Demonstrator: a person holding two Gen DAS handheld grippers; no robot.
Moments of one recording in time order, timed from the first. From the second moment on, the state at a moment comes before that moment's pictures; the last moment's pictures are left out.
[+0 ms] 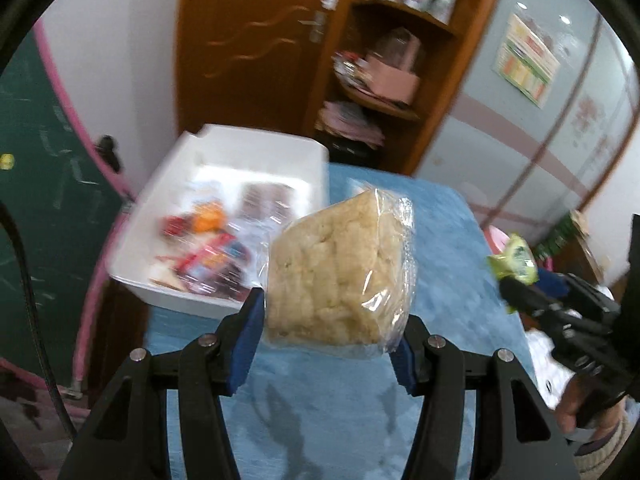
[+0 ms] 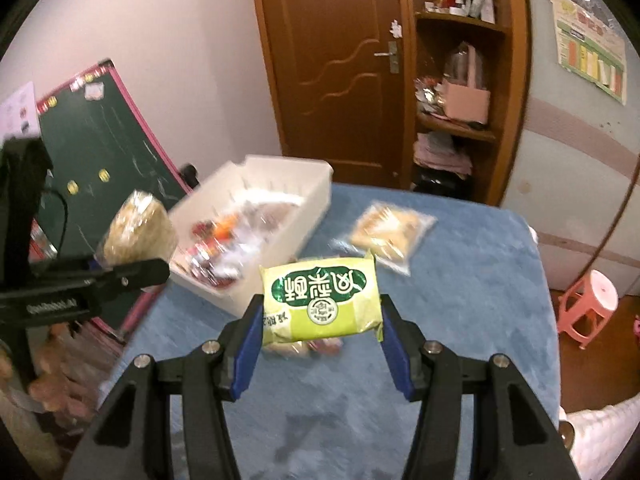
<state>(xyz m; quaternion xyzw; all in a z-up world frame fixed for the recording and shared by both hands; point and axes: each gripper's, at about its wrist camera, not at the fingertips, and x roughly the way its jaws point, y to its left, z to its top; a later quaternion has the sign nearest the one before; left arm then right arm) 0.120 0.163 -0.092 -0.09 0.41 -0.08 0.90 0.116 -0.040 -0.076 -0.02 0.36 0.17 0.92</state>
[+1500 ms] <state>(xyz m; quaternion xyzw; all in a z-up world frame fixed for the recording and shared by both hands) 0.240 0.248 -0.133 -0.09 0.49 0.05 0.87 0.286 0.095 -0.109 0.01 0.48 0.24 0.84</state>
